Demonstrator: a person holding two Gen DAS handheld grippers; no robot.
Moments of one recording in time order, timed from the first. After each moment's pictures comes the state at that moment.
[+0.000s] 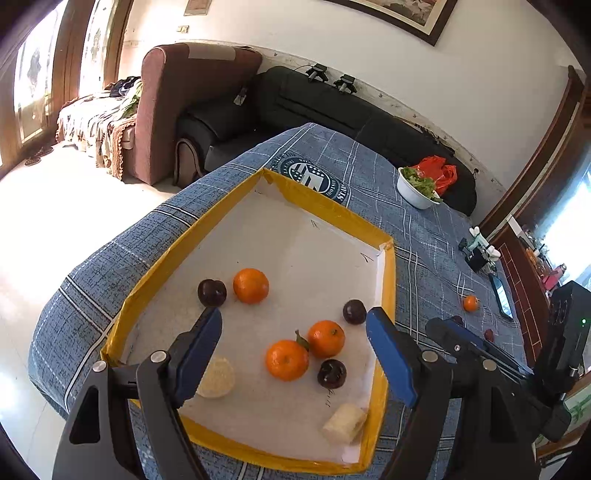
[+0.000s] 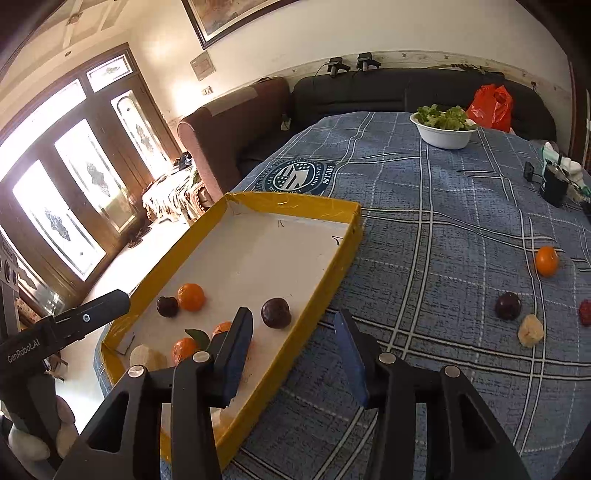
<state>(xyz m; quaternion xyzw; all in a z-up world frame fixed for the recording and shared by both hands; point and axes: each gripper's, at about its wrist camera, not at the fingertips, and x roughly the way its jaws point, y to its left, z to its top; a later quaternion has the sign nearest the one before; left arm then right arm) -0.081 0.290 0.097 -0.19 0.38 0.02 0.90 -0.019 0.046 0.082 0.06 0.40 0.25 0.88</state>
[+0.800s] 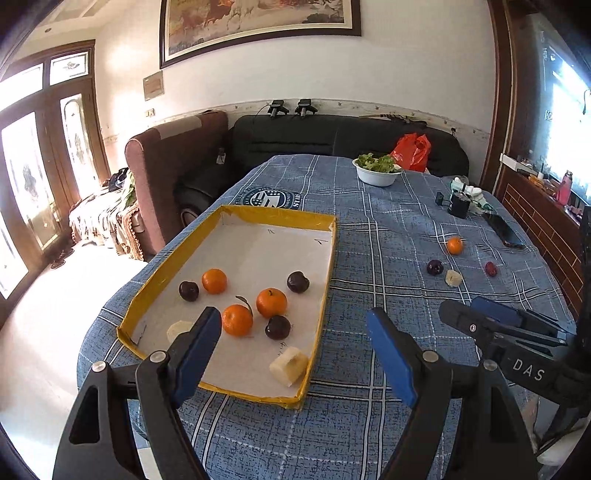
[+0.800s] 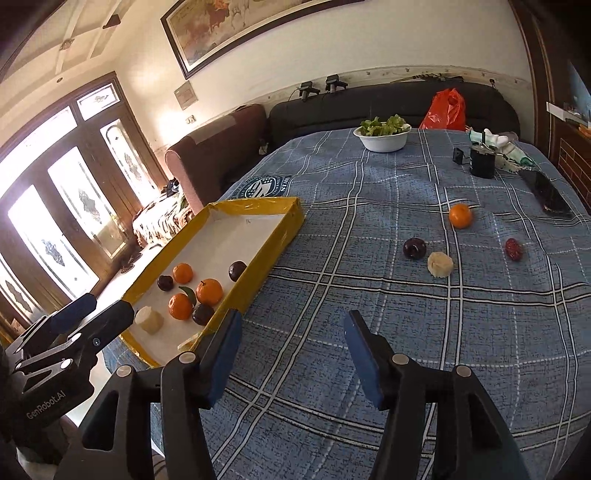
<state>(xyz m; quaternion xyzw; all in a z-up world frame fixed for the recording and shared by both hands) -0.158 0.159 0.121 0.00 0.32 0.04 0.95 -0.108 -0.045 0.092 0.09 0.36 0.21 0.90</state>
